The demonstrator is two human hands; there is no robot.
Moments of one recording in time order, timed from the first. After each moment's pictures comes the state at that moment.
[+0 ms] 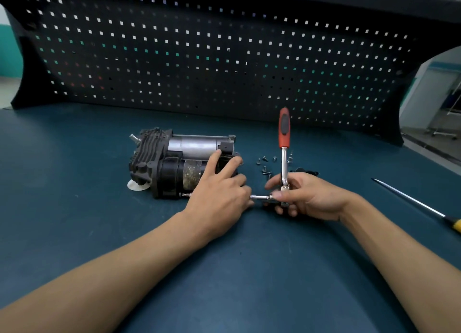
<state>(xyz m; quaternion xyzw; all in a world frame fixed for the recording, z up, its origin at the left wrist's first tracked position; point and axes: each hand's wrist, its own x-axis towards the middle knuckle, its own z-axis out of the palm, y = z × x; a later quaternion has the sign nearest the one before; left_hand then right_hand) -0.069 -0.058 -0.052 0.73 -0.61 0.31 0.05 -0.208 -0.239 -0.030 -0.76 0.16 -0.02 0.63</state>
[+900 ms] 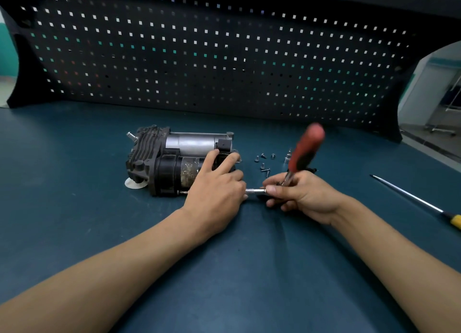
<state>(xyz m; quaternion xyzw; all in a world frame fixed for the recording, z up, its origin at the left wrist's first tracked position) -0.069 -0.060 -0.051 0.75 -0.60 0.28 0.06 -0.206 -0.224 -0.040 -0.74 0.21 -0.11 0.63</state>
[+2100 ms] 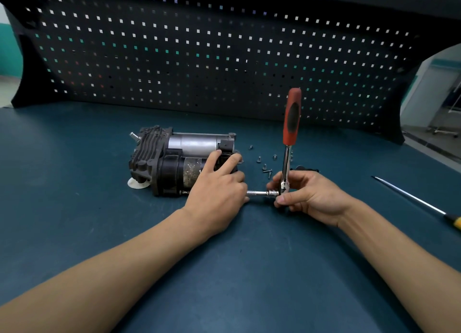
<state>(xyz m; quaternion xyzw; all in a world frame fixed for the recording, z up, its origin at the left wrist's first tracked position) -0.064 -0.059 -0.054 0.74 -0.60 0.29 0.04 -0.213 -0.232 -0.040 -0.70 0.20 -0.13 0.67</state>
